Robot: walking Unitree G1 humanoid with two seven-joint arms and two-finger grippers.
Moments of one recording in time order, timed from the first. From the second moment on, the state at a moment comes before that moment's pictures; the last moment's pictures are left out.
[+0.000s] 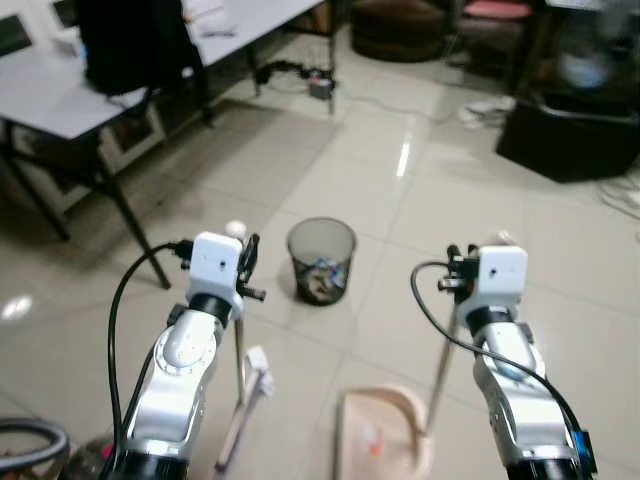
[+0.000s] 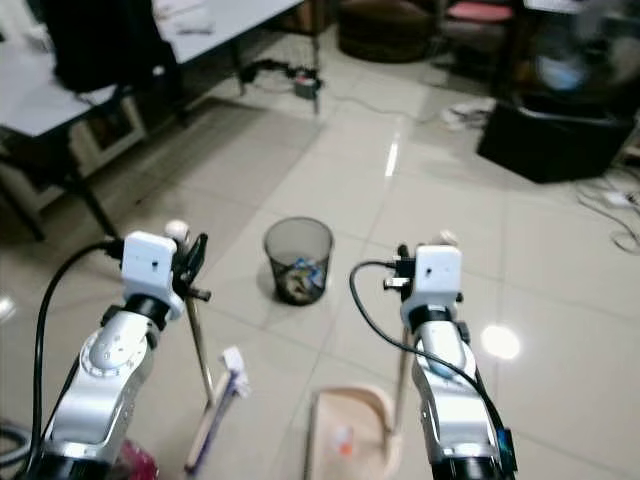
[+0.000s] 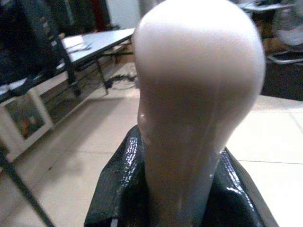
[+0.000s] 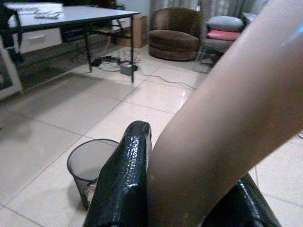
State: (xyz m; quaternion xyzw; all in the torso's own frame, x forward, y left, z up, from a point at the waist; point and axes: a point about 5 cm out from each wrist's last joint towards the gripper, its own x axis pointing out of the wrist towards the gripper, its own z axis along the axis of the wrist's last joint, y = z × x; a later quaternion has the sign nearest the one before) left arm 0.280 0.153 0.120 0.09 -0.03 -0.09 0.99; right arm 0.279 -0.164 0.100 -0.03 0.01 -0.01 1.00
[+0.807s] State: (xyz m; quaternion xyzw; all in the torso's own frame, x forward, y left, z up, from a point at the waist) left arm 0.281 0.158 0.117 0.09 -0.02 -0.08 0.99; right arm 0.281 -0.149 0.096 -0.03 0.02 0.02 1.00
